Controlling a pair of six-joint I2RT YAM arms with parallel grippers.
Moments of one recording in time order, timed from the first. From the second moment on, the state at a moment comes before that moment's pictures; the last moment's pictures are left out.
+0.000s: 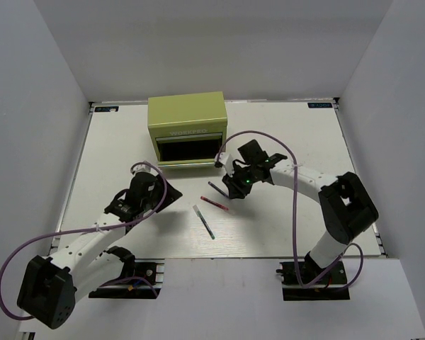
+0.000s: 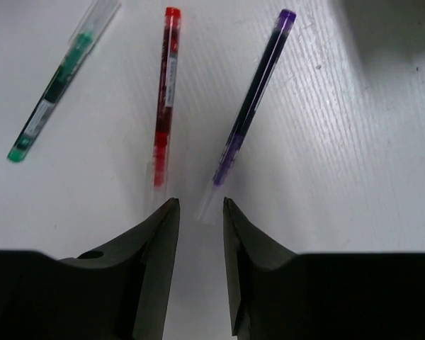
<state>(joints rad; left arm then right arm) -0.47 0.94 0.46 -0.20 0.00 -0.94 0.63 1.63 1.05 -0.48 -0.50 -0.47</state>
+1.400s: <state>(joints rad) -0.50 1.16 0.62 -0.37 0.06 -0.90 0.75 1.60 1.19 -0.38 -0.41 -0.55</state>
